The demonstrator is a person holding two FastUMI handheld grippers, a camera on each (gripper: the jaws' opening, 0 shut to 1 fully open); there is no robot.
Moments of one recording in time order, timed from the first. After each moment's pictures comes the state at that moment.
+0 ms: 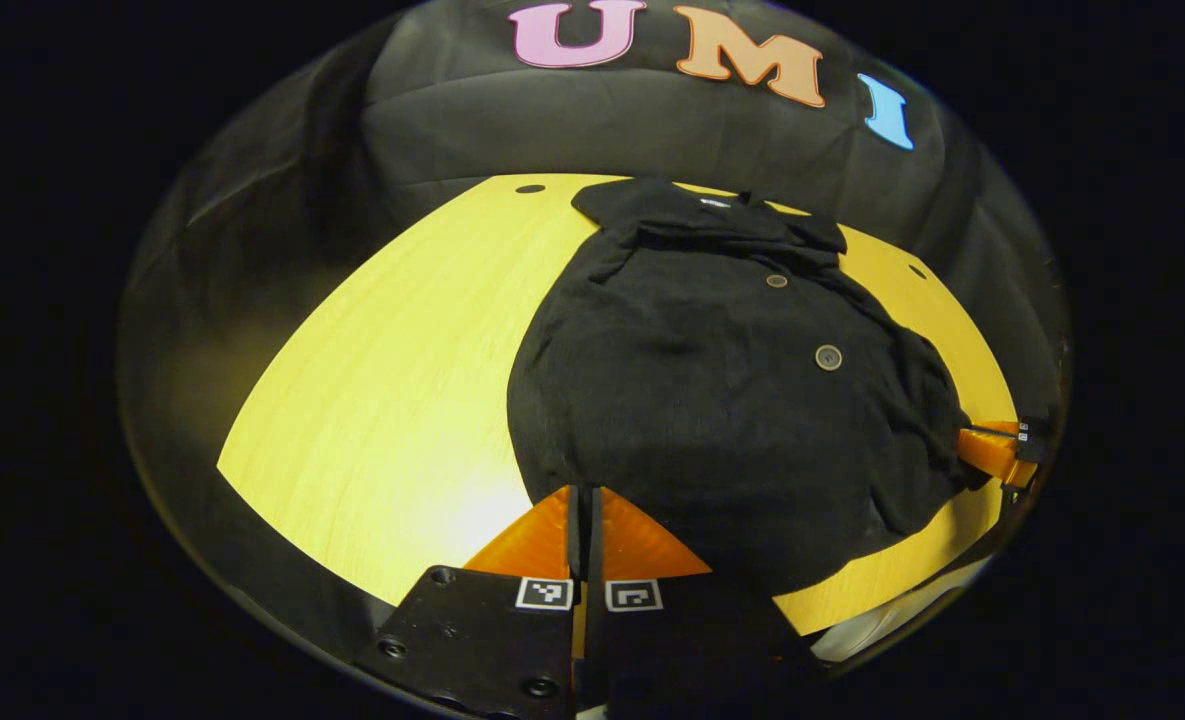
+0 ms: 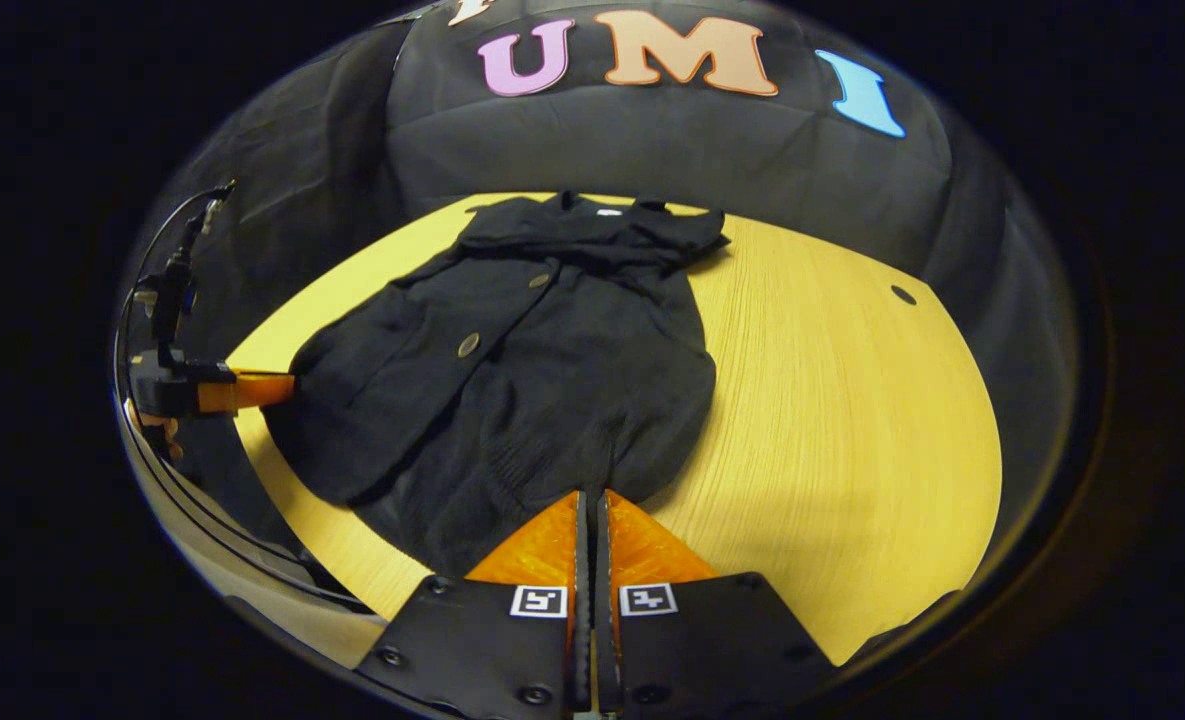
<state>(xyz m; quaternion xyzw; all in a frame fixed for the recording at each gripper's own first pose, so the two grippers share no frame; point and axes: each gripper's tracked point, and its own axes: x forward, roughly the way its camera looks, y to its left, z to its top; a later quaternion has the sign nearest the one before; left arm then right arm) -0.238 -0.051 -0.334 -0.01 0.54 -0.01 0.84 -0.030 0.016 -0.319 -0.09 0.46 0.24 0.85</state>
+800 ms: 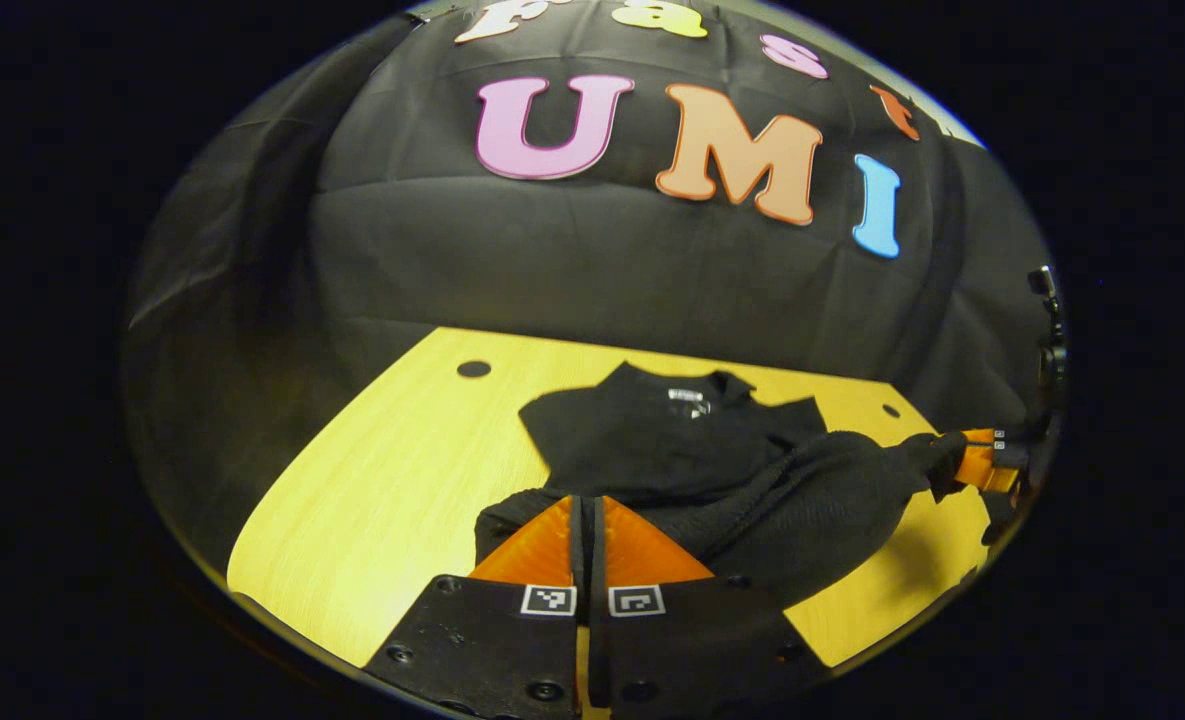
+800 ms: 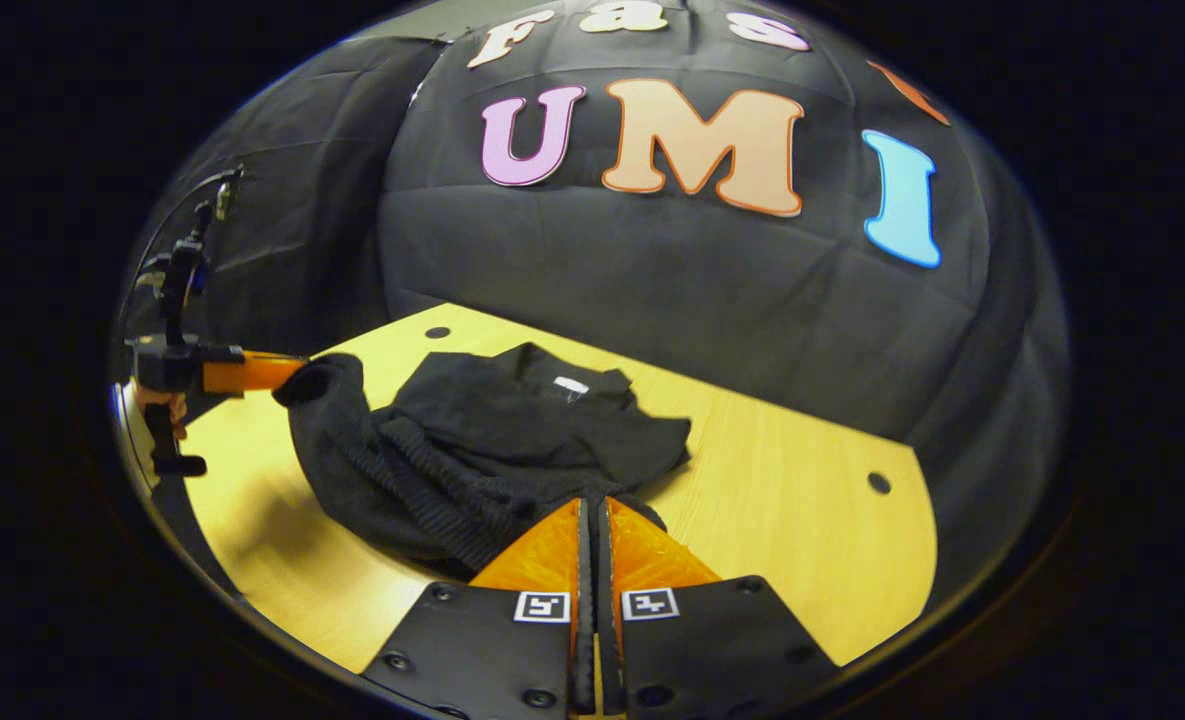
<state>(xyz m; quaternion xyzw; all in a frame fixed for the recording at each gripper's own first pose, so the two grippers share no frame) 0.023 -0.081 -0.287 -0.04 0.35 -0.08 0.93 0.187 0.061 -0.227 -0.15 0.30 0.24 0.91</state>
